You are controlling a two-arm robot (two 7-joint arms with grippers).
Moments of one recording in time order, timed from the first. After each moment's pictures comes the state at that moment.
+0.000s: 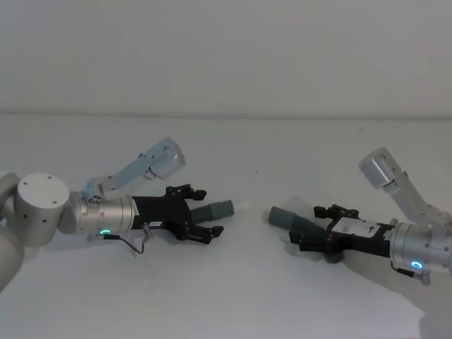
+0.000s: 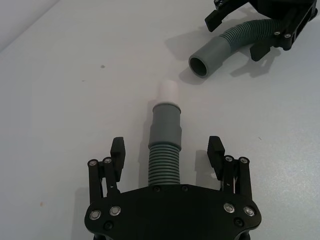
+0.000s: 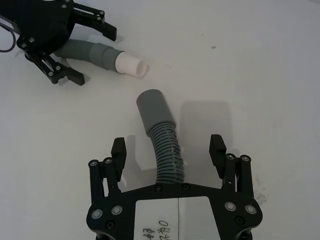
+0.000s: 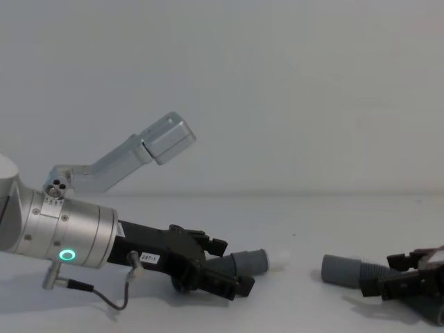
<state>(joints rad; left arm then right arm) -0.72 0.36 0.74 -1.00 -0.30 0.03 -0.84 0.41 0.61 -0.51 -1.34 0.51 0.31 0.64</state>
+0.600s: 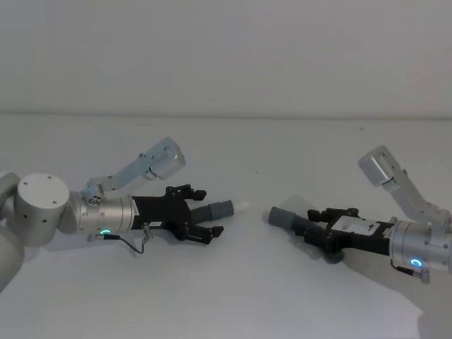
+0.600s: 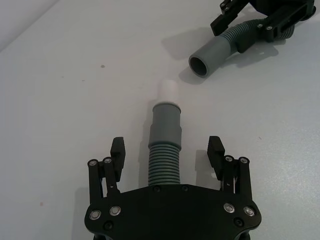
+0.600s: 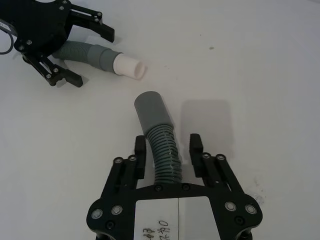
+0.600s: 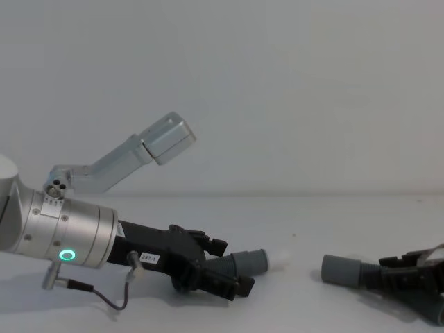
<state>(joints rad) -0.72 0.36 0.74 -1.00 -0.30 0.03 -0.84 0.41 0.61 -0.52 -1.34 0.51 0.32 0.64</state>
